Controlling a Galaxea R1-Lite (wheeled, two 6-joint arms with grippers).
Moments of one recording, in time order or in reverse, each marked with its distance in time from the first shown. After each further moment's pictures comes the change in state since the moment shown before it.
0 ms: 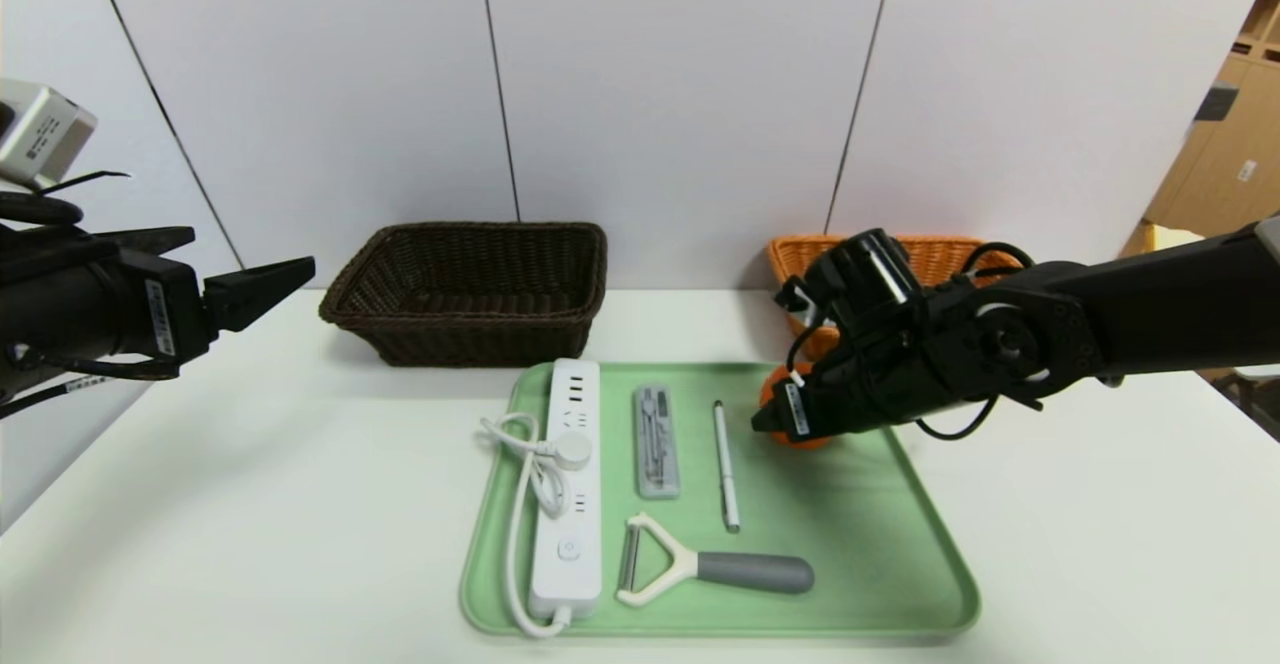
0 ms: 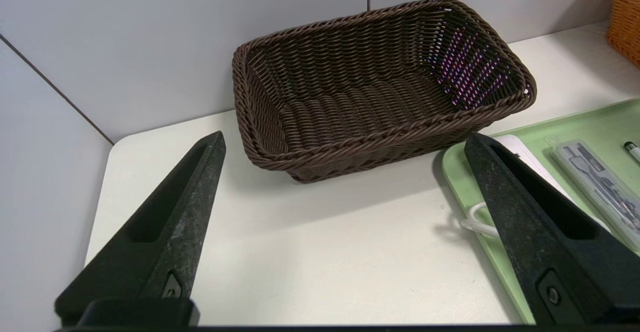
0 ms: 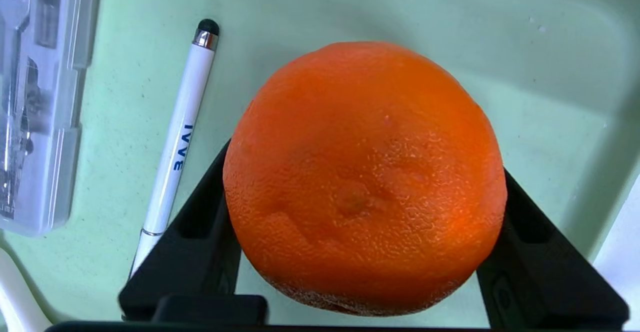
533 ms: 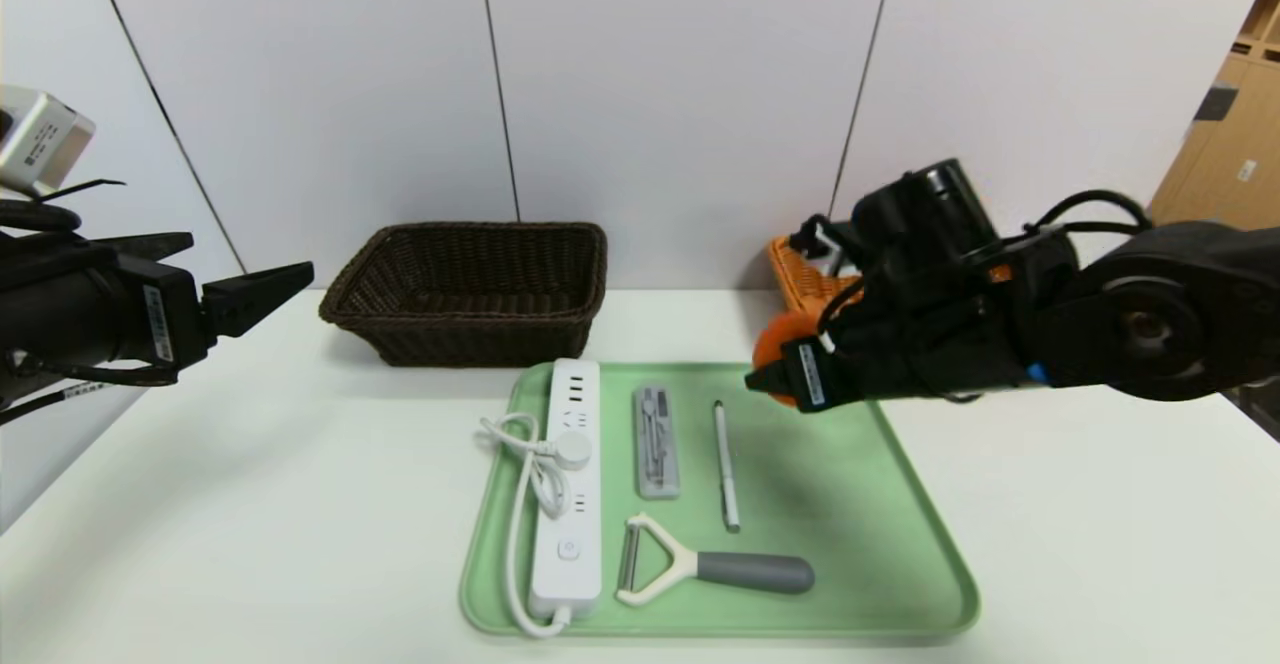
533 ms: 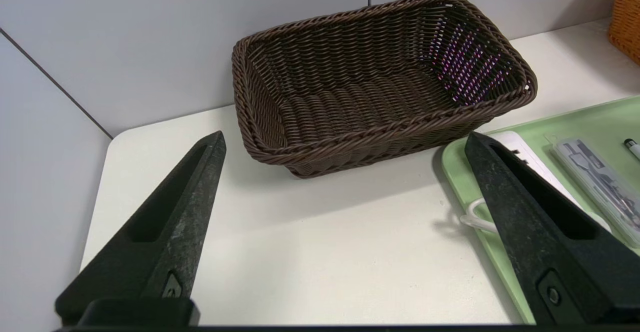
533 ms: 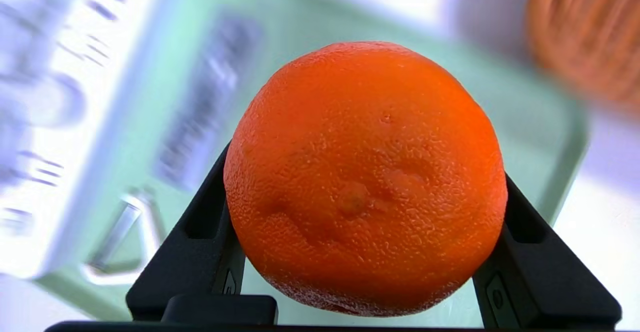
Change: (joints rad) left arm 0.001 -0.007 0.015 0.000 0.002 -0.006; right arm 0.065 -0.201 0.030 -0.114 0.008 -0.075
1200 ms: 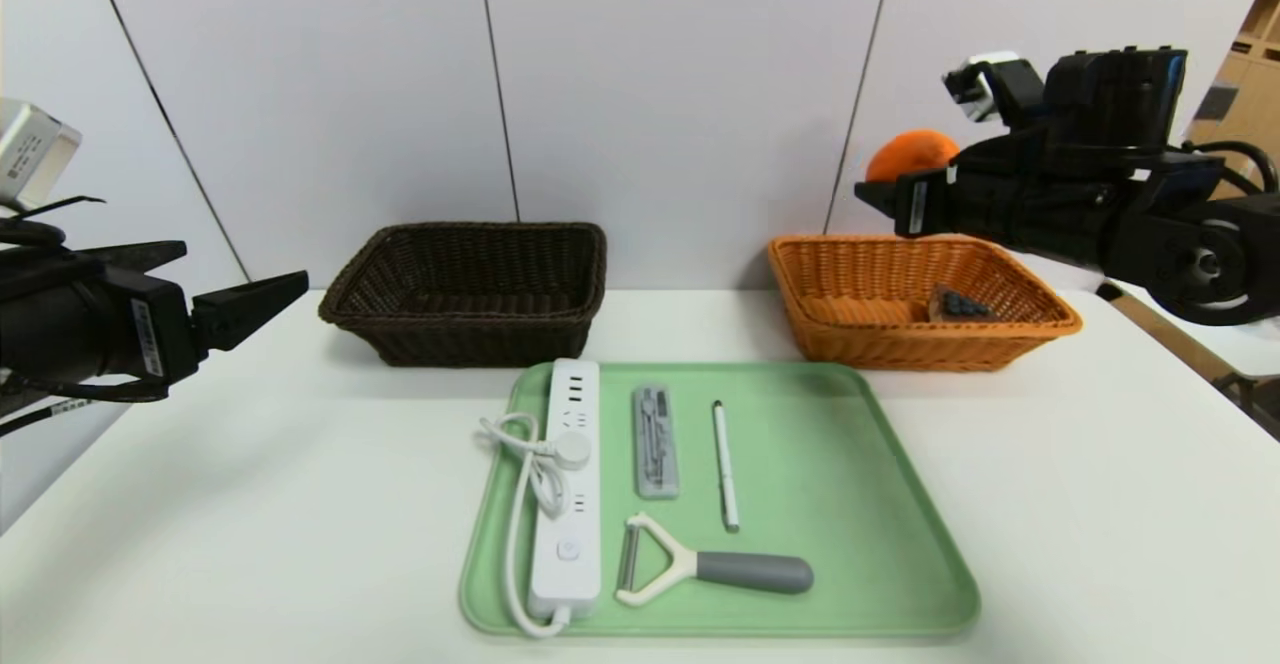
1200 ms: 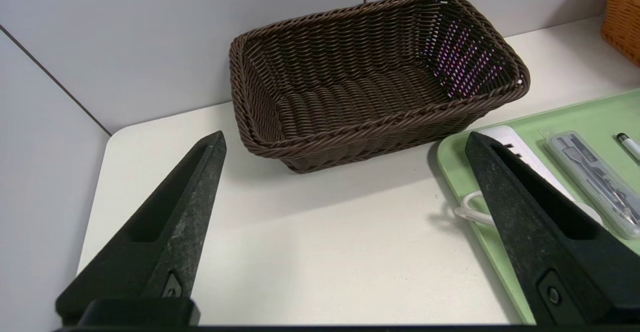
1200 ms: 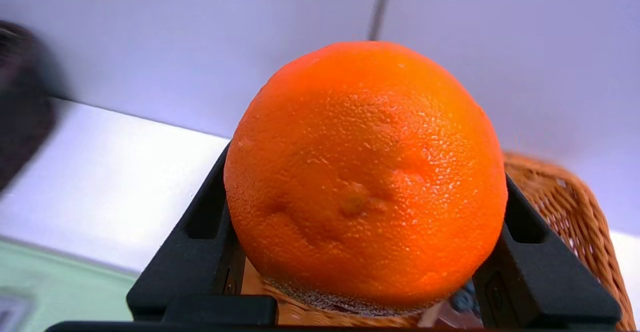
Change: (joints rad) left arm 0.000 -0.029 0.025 0.000 -0.001 -0.001; right arm -0.340 0.065 -0.031 -0.485 -0.002 -0.216
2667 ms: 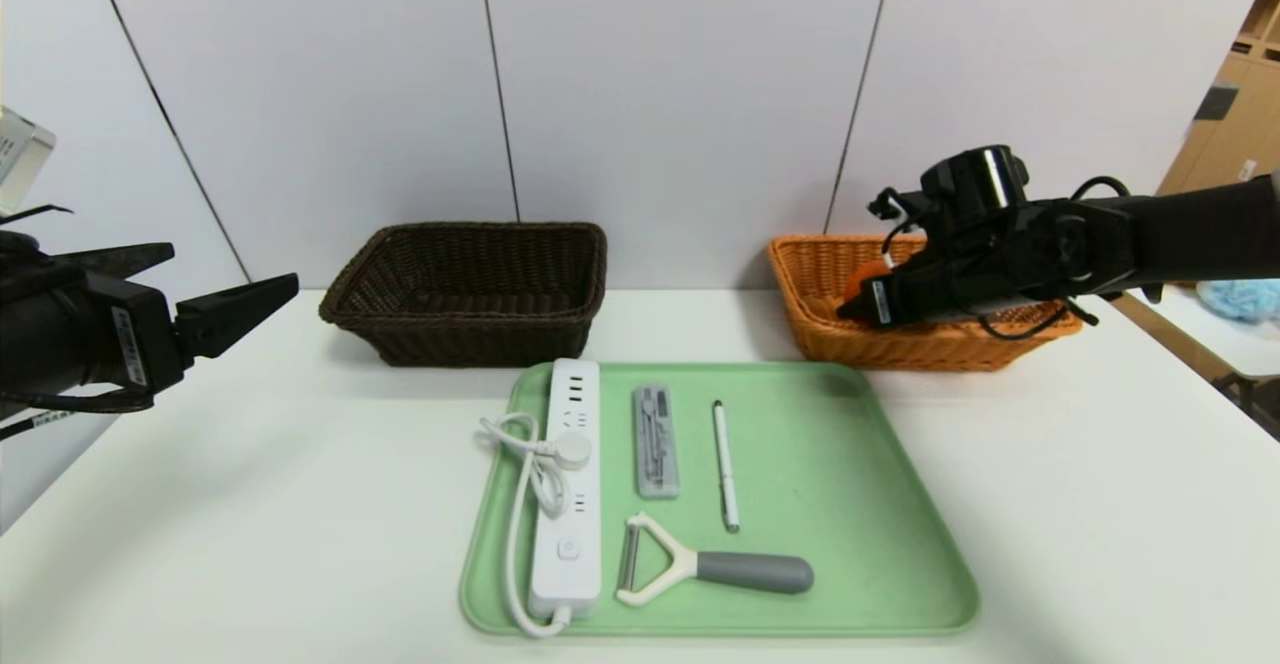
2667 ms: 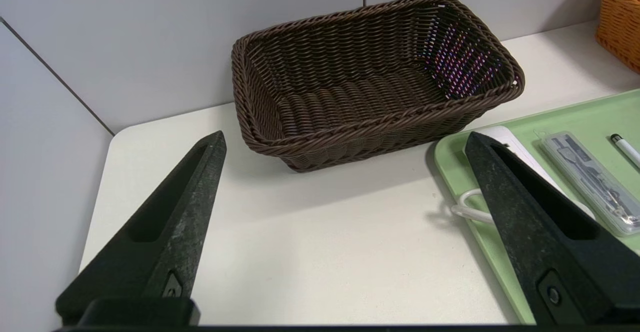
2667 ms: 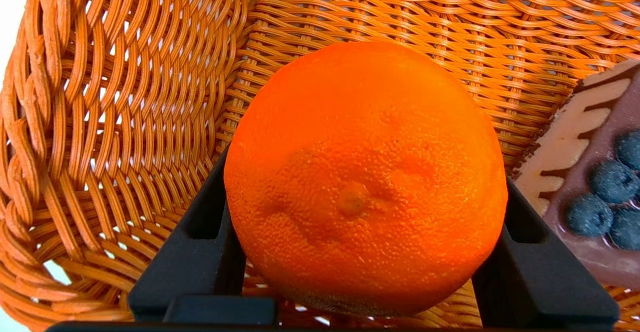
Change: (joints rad) left arm 0.000 -0.030 0.016 0.000 0.000 -0.005; right arm -0.046 0.244 -0.263 0.536 0.037 0.033
